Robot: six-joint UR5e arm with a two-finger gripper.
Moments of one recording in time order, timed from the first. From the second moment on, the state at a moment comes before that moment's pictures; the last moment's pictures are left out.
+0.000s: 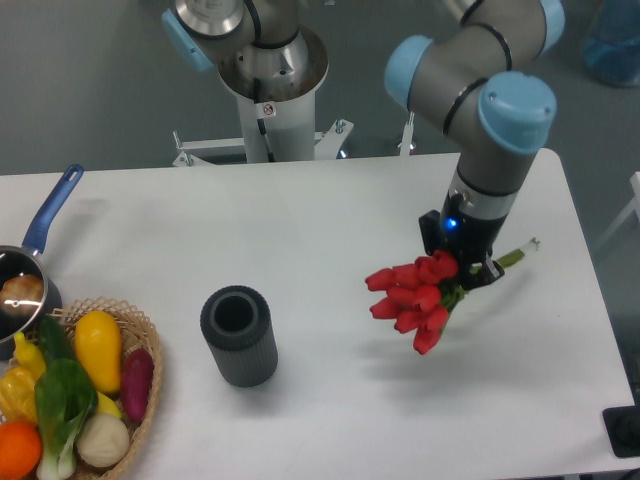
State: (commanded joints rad) arm 2.69 -2.03 -1.50 -1.06 1.41 1.63
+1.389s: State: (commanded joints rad) arm 2.67 -2.12 -1.51 -1.02 1.45 1.62
